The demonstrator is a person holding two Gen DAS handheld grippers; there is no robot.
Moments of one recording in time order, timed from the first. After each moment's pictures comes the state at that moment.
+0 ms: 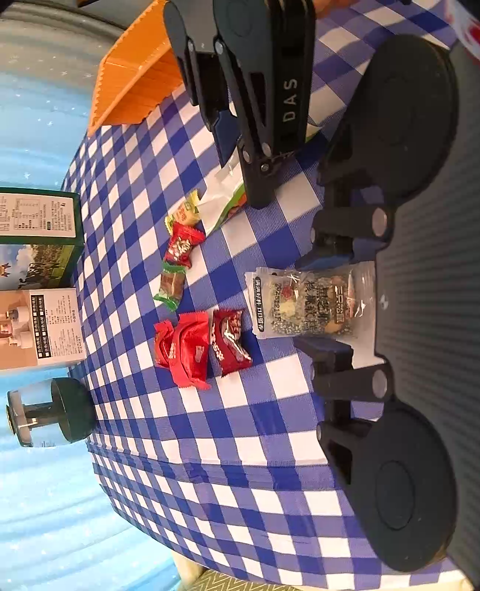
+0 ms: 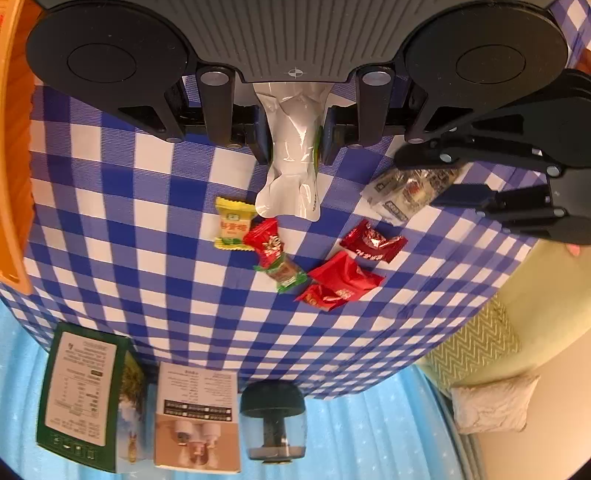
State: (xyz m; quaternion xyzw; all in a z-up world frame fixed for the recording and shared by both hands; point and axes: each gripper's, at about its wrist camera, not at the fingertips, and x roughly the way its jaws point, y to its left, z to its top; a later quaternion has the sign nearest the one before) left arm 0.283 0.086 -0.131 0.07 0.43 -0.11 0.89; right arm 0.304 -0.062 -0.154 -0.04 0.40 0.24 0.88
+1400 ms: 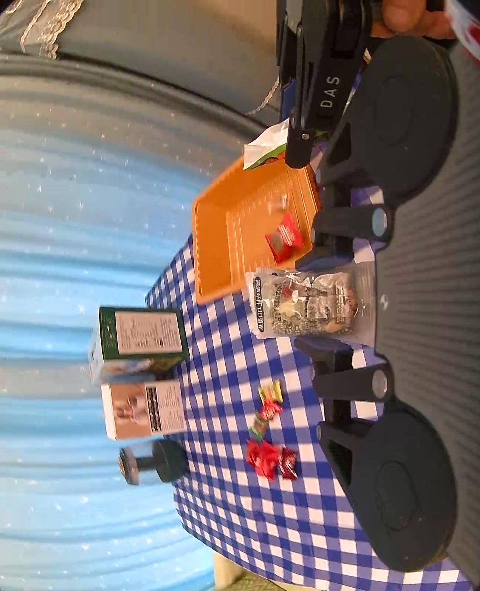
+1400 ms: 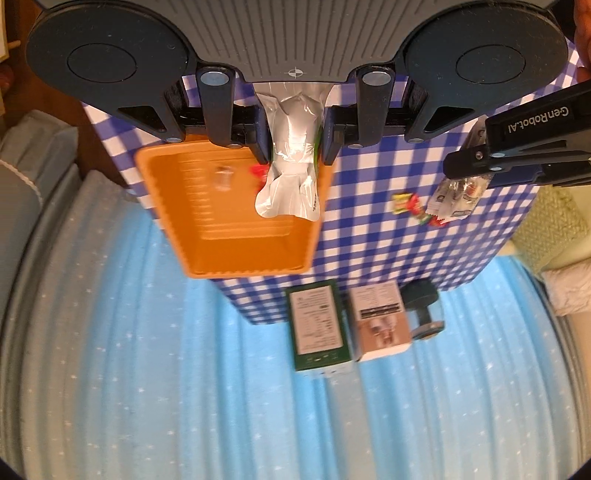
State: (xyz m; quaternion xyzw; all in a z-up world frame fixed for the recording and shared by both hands) left arm 0.129 -0.070 0.009 0.02 0.33 -0.15 0.93; right arm 0.101 -0.241 -0.025 0.06 0.31 0.04 0.95
